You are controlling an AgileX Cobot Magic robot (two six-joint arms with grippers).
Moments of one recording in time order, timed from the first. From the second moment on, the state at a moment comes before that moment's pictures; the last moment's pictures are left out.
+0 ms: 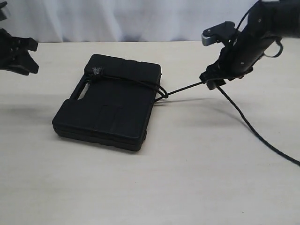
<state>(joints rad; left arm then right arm) 0.28 1.86 -1.34 -0.55 0.91 0.50 0.17 1.96 -1.43 -0.02 0.78 -0.23</state>
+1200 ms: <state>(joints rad) -0.36 0.53 -0.26 -0.39 -0.09 0.35 0.22 0.75 -0.51 -0.09 0.20 -0.01</state>
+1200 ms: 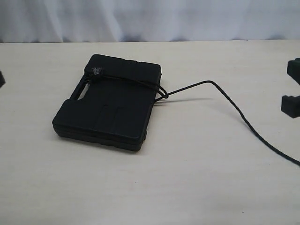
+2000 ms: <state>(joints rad) -0.36 0.32 -0.20 -0.39 -0.10 0.35 0.16 0.44 -0.23 -0.09 0.08 -0.01</state>
